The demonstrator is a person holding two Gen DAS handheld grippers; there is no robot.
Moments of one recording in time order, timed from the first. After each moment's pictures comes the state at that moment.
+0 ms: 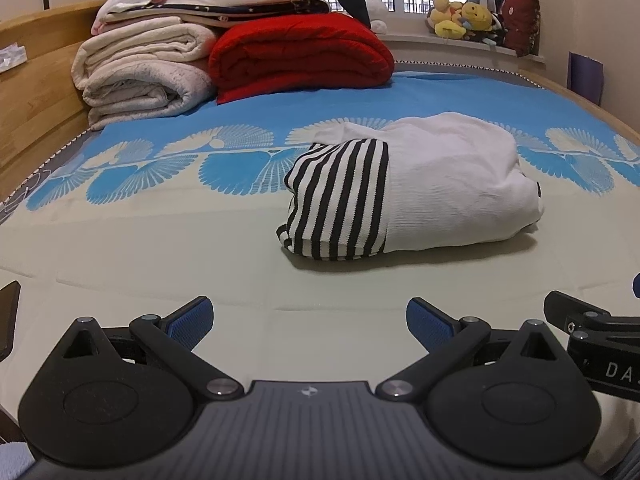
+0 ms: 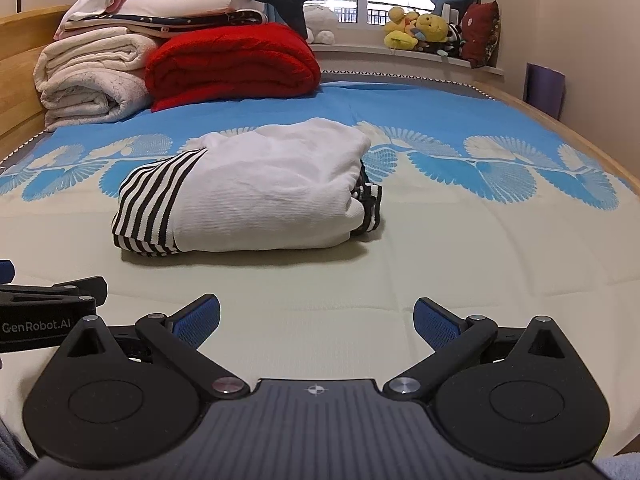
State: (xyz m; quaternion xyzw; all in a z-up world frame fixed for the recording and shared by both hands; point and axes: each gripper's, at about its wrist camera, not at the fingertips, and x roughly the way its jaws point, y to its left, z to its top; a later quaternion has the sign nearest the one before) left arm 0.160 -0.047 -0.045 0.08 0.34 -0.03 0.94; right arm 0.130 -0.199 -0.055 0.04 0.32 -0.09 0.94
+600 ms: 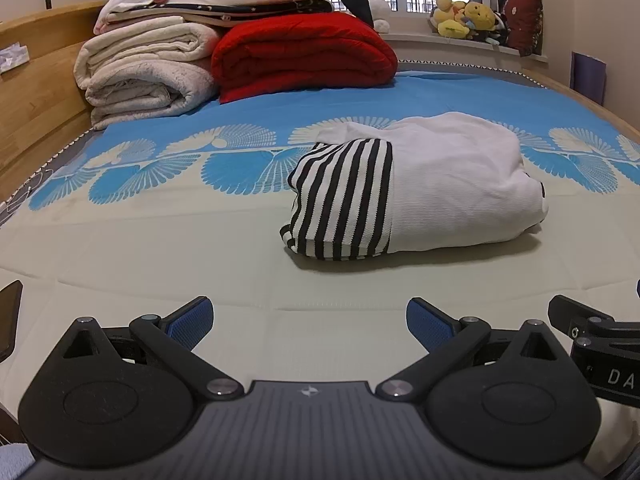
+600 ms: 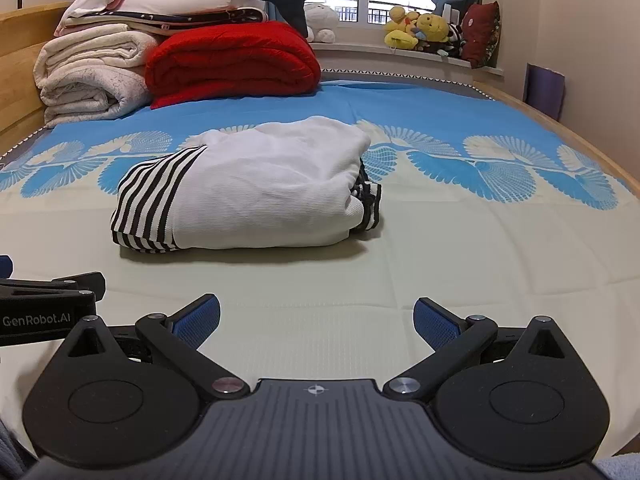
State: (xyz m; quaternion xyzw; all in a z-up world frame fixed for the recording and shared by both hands) left arm 0.161 -0.046 -0.045 0.08 0.34 -0.03 0.94; right arm 0.131 -0.197 -0.056 0.04 0.32 -0.09 0.94
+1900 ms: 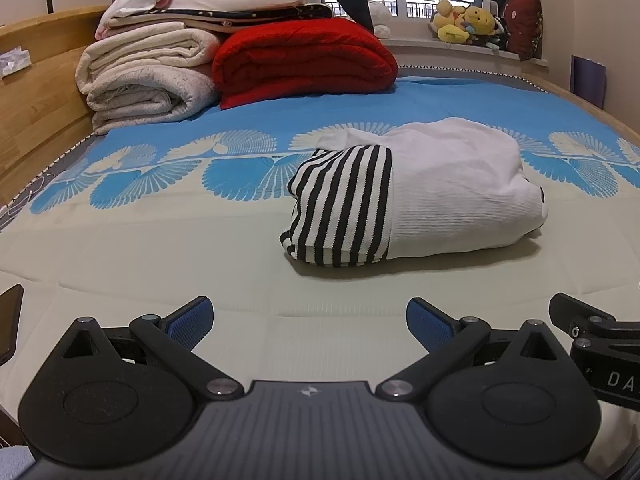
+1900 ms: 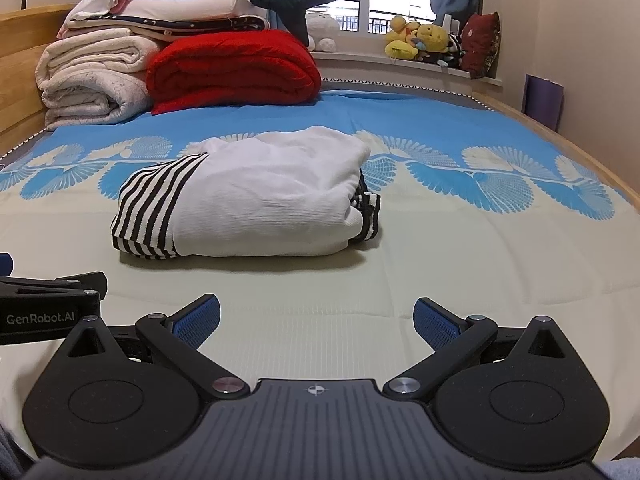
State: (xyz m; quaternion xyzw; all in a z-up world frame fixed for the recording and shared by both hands) left arm 0.160 -0.044 -0.044 0.08 0.33 -0.03 0.94; right arm 0.129 -0.191 -0.054 0.03 0.31 -0.10 0.94
